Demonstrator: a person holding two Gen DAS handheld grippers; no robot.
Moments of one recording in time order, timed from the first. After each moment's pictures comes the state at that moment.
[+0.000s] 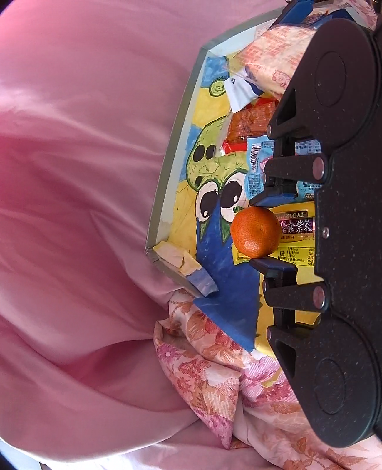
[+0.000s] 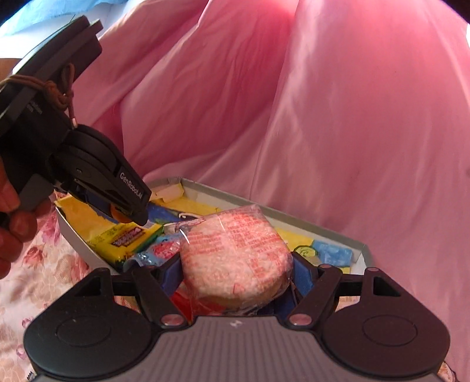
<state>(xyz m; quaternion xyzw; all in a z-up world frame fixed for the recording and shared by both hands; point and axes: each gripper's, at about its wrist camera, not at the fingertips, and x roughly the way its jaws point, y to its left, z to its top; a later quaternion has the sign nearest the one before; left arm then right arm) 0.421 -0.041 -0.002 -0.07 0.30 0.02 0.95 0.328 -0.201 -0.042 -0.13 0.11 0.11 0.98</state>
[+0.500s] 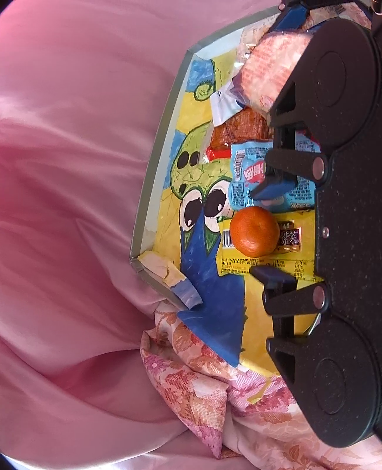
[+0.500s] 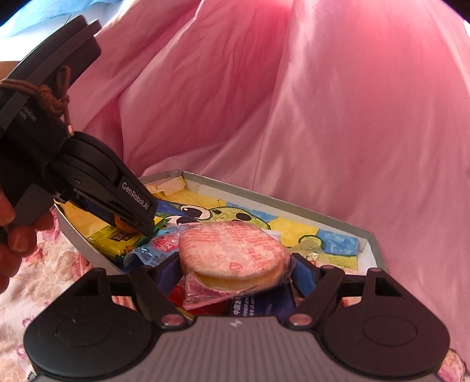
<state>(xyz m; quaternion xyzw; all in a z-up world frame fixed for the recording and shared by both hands) 0.423 -0.050 -0.010 -0.07 0.31 0.01 0.95 0.330 -0.205 -0.046 -0.12 0.12 0.12 0.98</state>
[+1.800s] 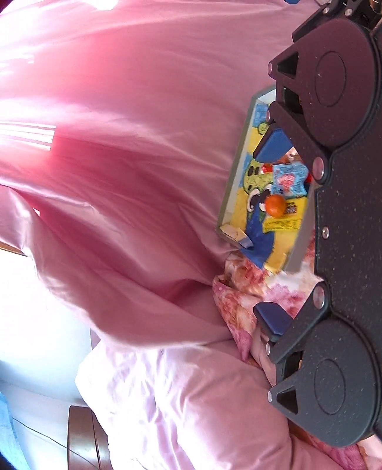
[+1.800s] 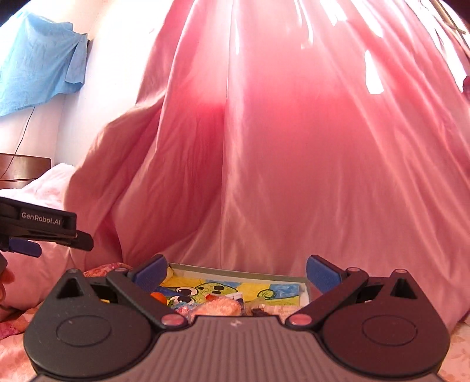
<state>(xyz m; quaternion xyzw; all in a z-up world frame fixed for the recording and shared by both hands) 0.230 0.004 0.062 -0.11 0.15 0.03 0.98 0.183 -0.238 0.025 -0.01 -0.01 0.05 1.00</state>
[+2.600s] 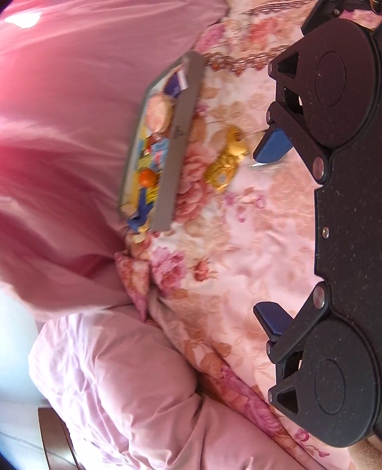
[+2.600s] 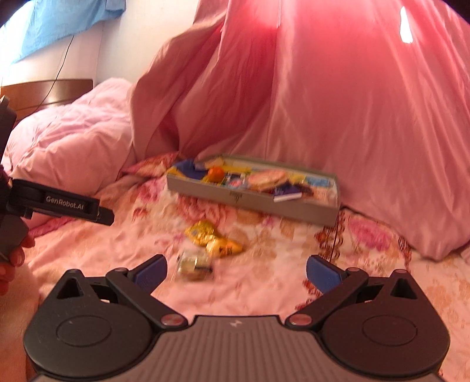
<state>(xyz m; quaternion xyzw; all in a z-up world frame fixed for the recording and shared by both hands) 0.130 0.025 -0.031 -0.05 0.28 0.01 0.96 0.065 -0.206 -0.039 -0.07 0.17 0.11 0.98</state>
